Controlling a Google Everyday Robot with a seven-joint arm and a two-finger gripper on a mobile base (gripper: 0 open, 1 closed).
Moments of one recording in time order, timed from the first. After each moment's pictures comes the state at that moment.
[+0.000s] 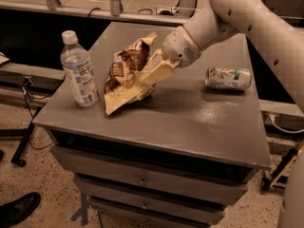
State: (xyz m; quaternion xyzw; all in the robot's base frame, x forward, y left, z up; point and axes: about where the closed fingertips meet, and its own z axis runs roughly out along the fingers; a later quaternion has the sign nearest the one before) arm 0.572 -0.004 0.892 -0.66 0.61 0.34 0.26
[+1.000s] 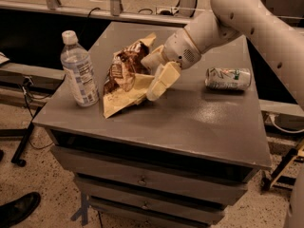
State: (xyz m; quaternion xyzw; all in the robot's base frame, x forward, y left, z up) arm 0.572 -0.004 0.889 -0.64 0.63 0.35 0.27
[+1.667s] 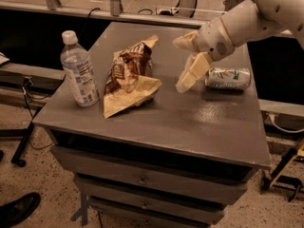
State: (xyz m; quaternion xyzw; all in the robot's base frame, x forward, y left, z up) arm 0.586 -0.071 0.917 -0.61 0.66 0.29 0.33
